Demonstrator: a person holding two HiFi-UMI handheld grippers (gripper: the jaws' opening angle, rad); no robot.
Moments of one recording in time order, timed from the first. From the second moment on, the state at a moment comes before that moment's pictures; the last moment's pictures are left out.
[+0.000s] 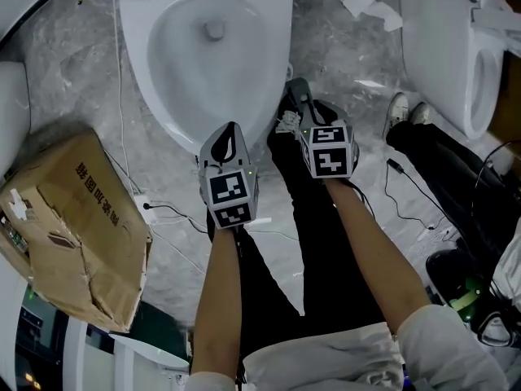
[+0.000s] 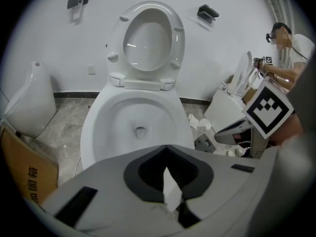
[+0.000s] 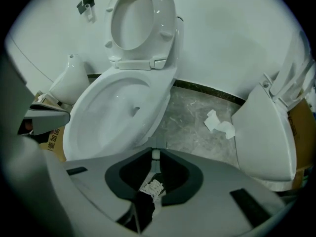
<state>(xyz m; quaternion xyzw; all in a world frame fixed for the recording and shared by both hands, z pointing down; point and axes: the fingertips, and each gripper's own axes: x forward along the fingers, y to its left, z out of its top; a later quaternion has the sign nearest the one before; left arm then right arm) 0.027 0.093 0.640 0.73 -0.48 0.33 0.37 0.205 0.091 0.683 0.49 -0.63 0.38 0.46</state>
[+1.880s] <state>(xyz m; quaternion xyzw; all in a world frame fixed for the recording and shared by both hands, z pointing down) 0.001 0.096 0.684 0.73 -0.48 0.35 0.35 0.210 0.098 0.810 0.46 -0.55 0.42 0.55</state>
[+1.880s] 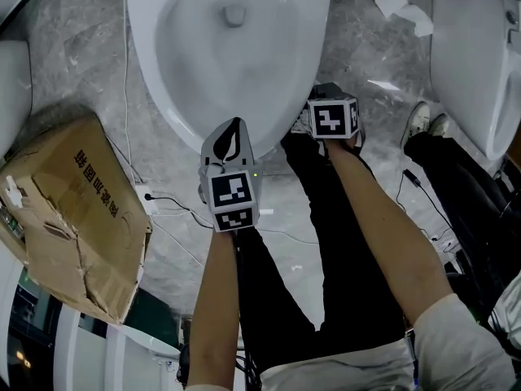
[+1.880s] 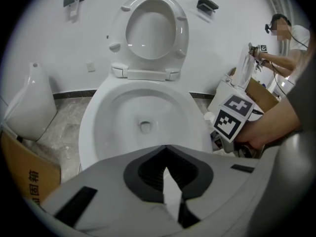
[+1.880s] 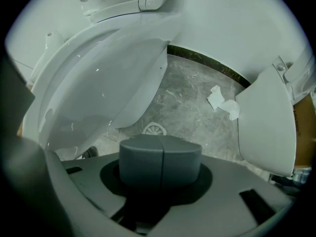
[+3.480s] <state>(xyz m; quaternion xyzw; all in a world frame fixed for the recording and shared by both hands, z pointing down) 0.024 0.068 0.589 0.74 -0.47 0.32 0.37 0.223 0.132 0.699 0.48 -0.54 0.43 0.54</state>
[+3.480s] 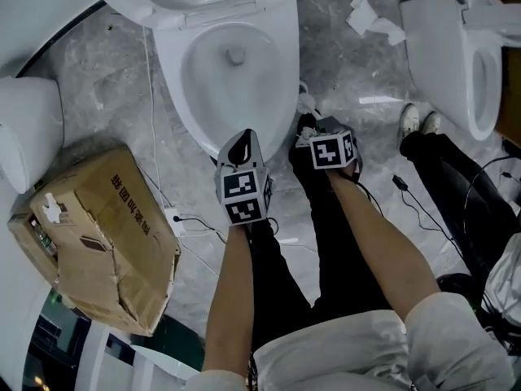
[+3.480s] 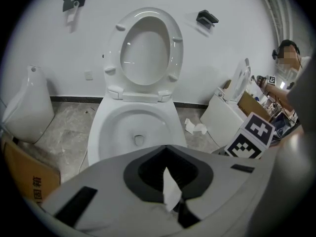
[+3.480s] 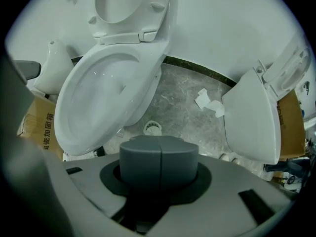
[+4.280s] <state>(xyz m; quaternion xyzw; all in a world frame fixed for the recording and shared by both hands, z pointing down) 0.006 0.084 0.490 0.72 -0.47 0.34 0.38 0.233 0.135 0.569 0.48 -0.56 0.41 0.53</state>
